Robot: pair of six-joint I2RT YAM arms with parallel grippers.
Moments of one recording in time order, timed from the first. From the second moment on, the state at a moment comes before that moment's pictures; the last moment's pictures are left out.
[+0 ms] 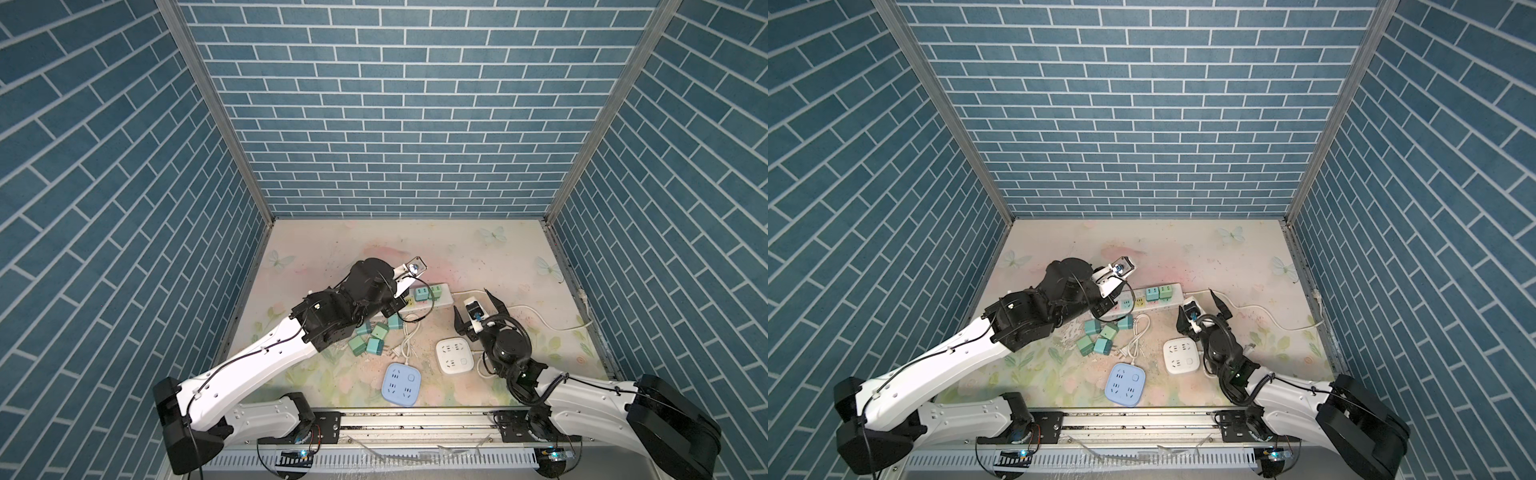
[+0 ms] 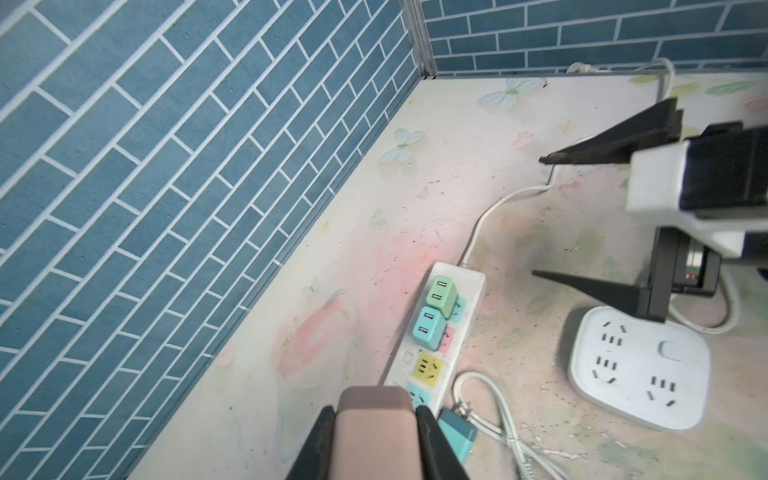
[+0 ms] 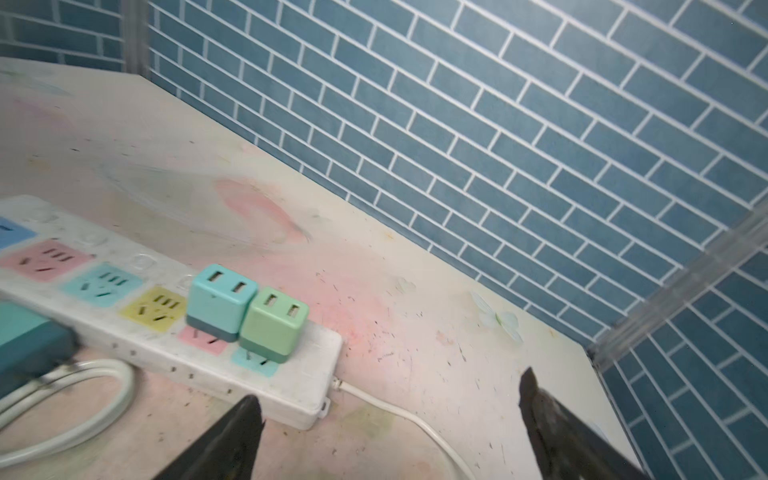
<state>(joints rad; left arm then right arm) -0.87 1.18 1.25 -0.60 -0.23 0.38 0.83 1.06 0.17 0.78 0.53 -0.32</state>
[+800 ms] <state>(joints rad) -0.58 1.69 1.50 -0.89 0.07 0.69 0.62 0.92 0.10 0.62 0.47 -0.05</state>
